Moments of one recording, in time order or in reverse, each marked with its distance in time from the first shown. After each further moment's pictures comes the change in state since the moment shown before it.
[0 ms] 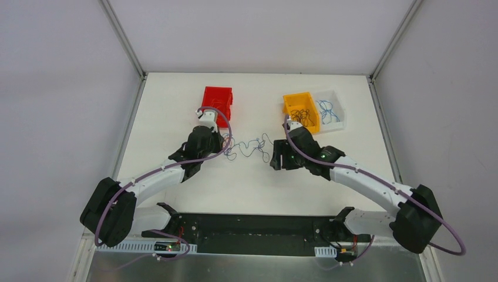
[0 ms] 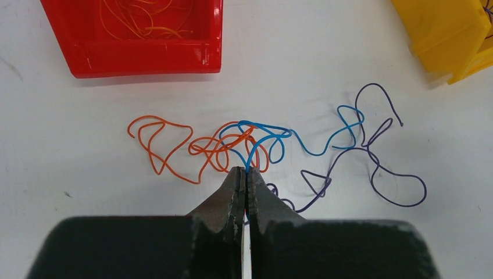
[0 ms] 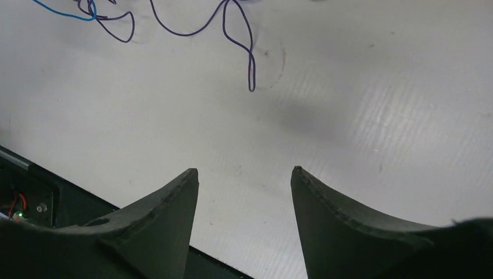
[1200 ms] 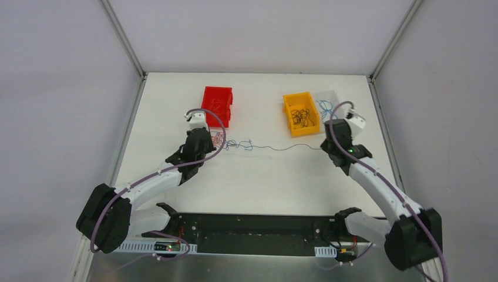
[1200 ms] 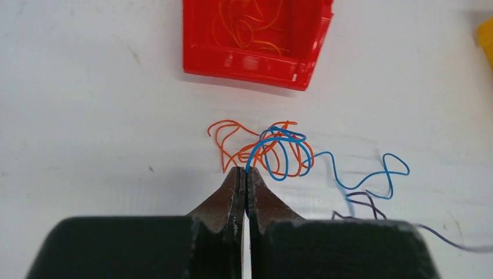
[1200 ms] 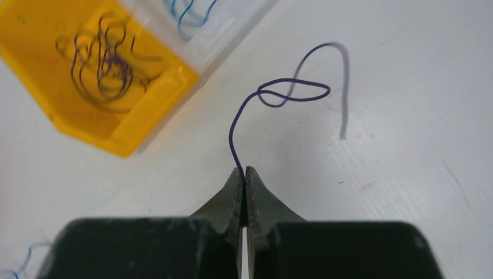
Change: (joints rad) left arm 0.000 -0.047 -0.019 -0.054 -0.254 -0.014; right arm -0.355 0.011 -0.039 0.024 0.435 0.158
